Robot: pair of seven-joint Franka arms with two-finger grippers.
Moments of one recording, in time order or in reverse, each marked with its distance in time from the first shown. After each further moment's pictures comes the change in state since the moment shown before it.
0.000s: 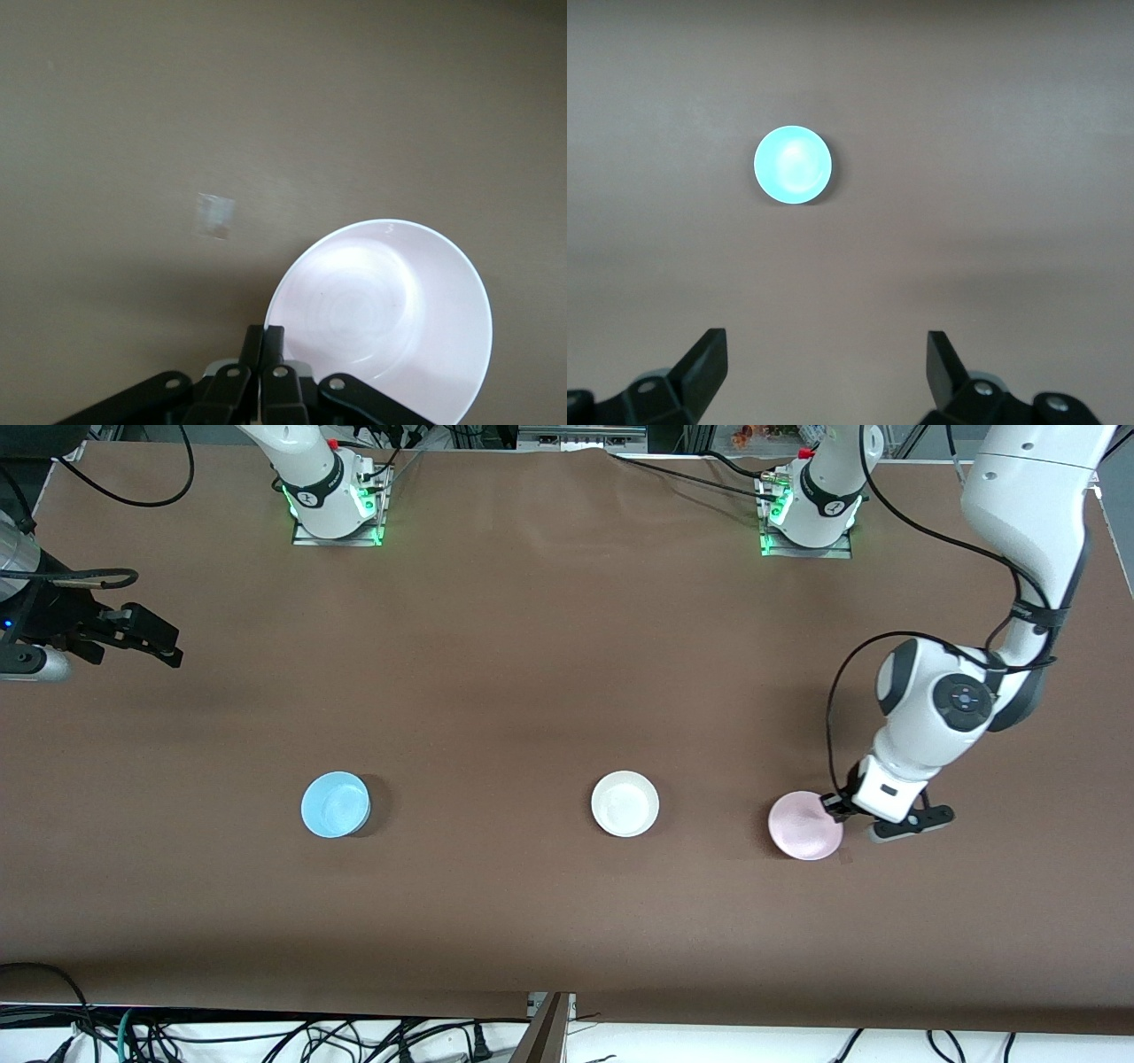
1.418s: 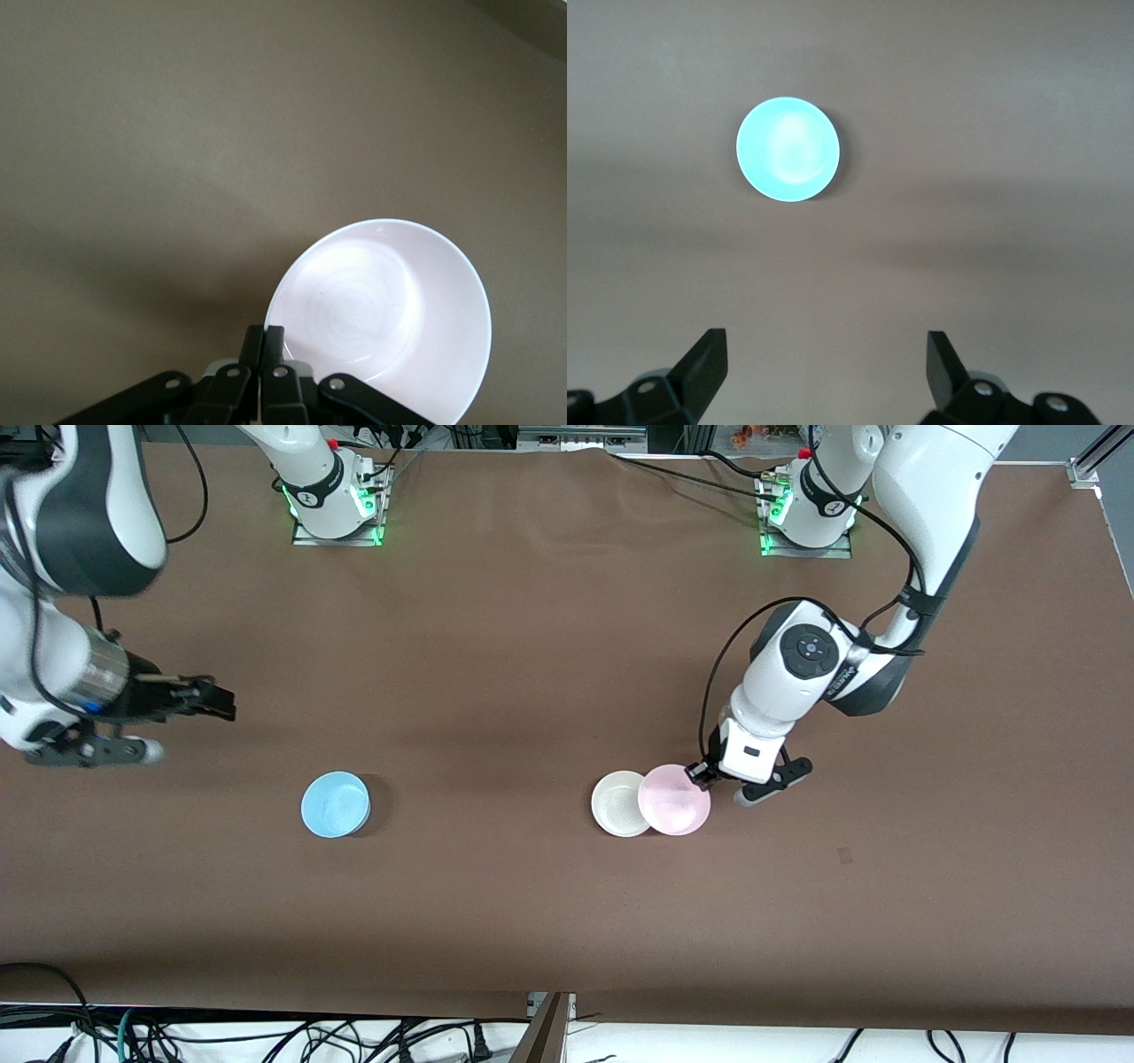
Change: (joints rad) left arm -0.162 -0.004 -0.172 0.024 0.000 -0.008 -0.529; right arm 0.004 0.227 0.005 -0.006 0.006 0.081 -0.085
